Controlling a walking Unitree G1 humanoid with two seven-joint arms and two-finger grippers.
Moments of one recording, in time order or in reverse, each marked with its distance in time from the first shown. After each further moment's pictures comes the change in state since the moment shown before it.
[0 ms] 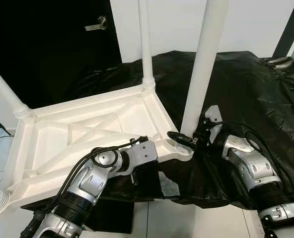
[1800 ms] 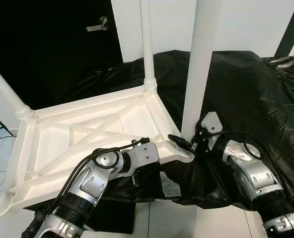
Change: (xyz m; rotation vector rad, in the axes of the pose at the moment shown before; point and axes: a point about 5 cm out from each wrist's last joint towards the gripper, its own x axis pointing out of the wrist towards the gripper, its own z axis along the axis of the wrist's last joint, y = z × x) left arm 0.002 -0.003 0.001 0.000 -0.009 -0.012; right arm -0.005 0.017 0.002 -0.237 -0.005 0.001
